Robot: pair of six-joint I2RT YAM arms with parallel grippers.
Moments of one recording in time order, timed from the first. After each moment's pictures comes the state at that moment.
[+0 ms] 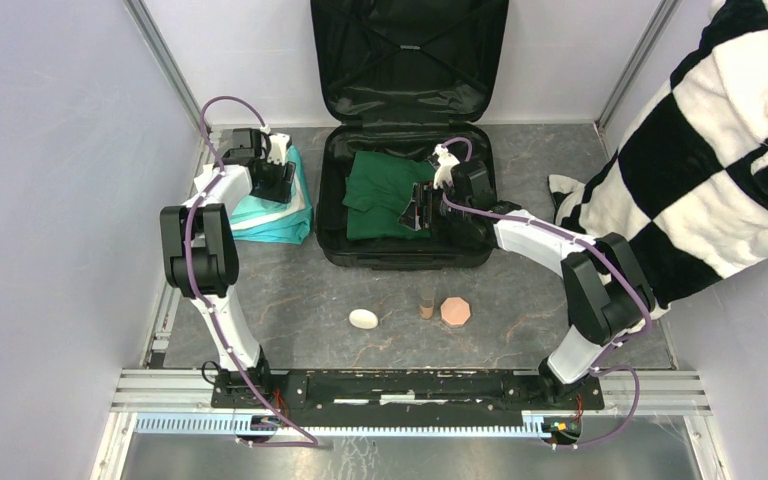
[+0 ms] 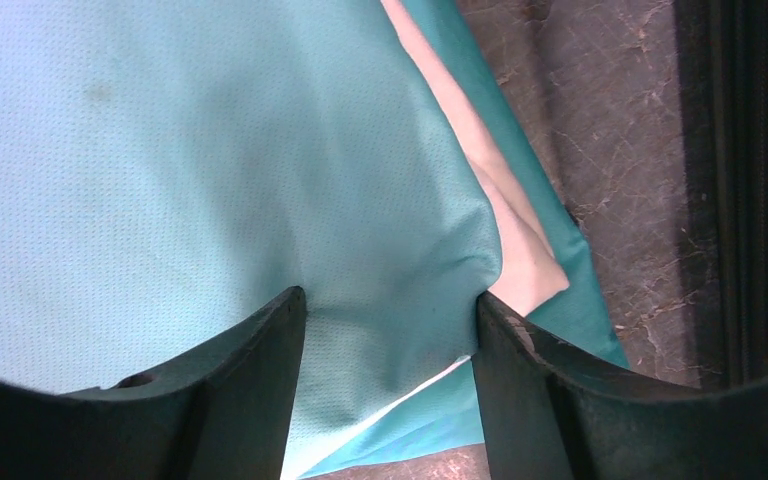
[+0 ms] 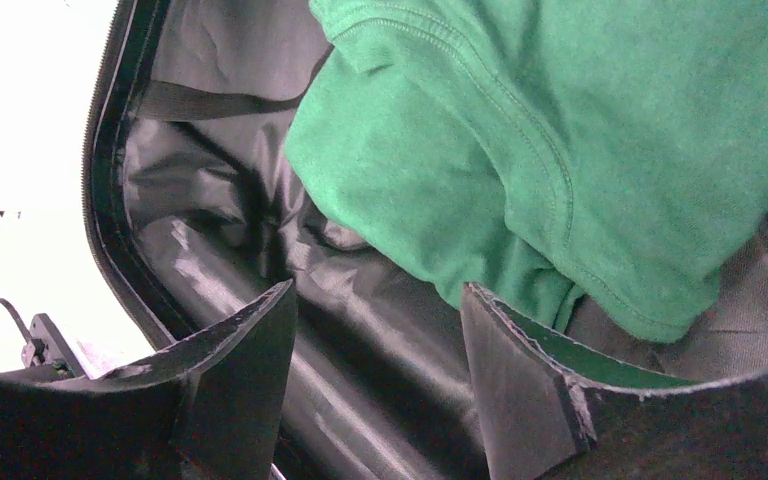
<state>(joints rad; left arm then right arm) 0.04 1.95 1.45 -0.45 0.14 0.29 0.50 1.68 1.05 0.07 -0.36 0.39</state>
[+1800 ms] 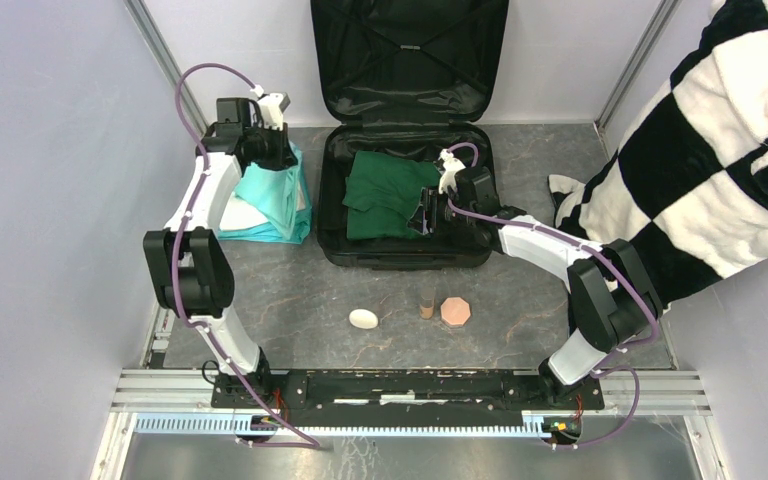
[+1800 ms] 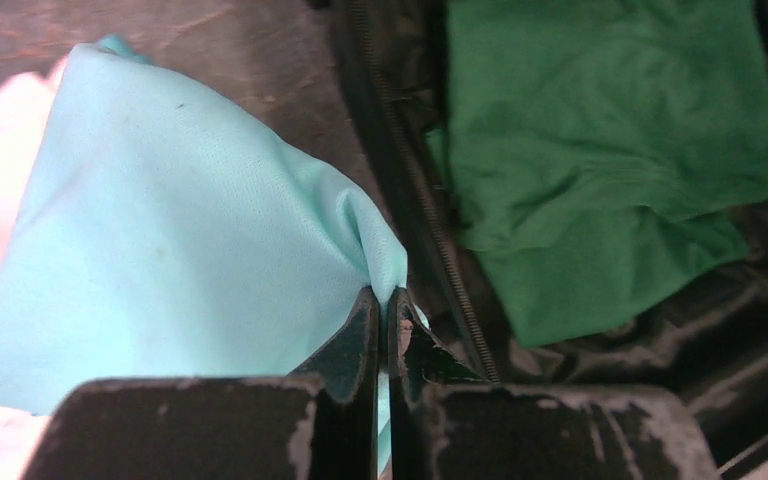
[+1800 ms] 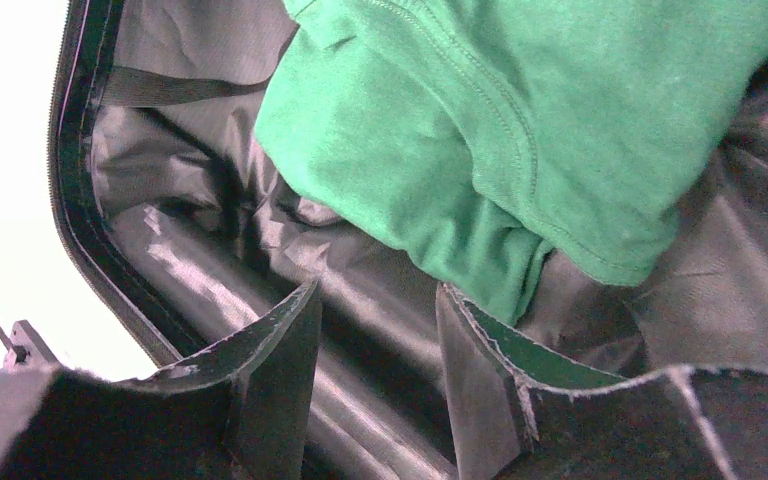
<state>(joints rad) 0.01 1.79 1.60 -0.55 0.43 0.15 0.50 1.63 1.00 0.05 -0.31 0.39</state>
